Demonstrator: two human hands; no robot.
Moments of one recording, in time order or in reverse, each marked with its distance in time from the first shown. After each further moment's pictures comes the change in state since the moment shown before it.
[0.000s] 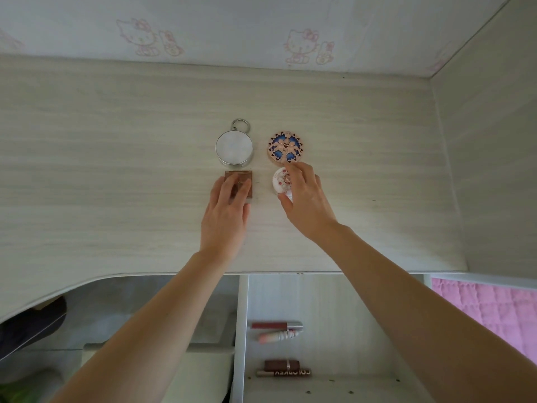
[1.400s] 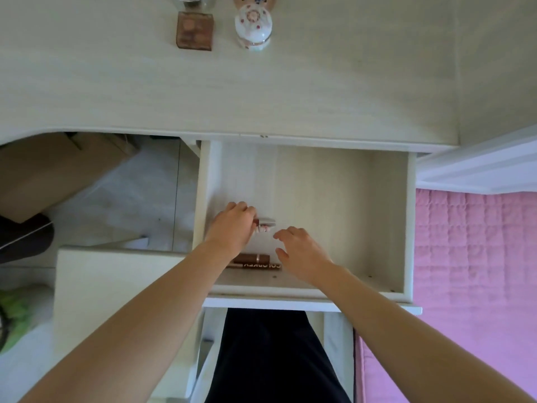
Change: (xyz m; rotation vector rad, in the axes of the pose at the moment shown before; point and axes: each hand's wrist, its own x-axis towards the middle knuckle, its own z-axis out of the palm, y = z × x) left_hand -0.219 0.055 0.124 0.067 -0.524 0.036; right_hand -0.281 0.109 0.125 -0.062 -0.572 0.055
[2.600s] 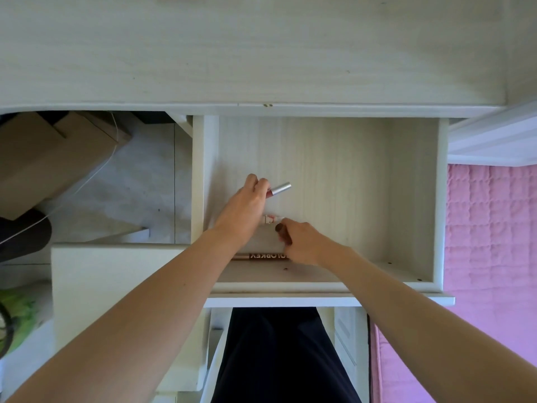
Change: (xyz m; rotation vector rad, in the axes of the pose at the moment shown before) left_hand 0.020 -0.002 0.018 -0.034 0.094 0.097; right_hand 0.032 0.013 0.026 0.272 -0.263 0.141
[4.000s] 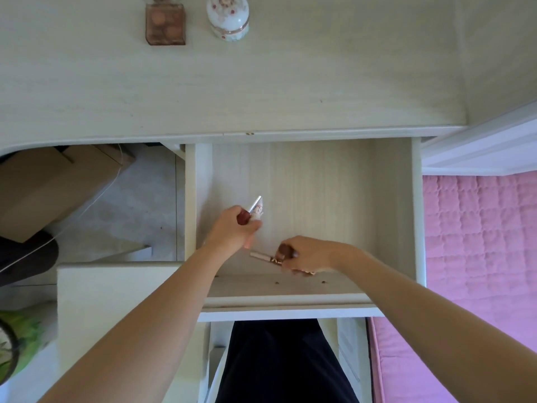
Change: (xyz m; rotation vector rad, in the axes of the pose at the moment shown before) left_hand -0.006 0.004 -0.011 -0.703 -0.142 -0.551; right_hand -0.027 0.001 -0.041 0.159 -0.296 -0.033
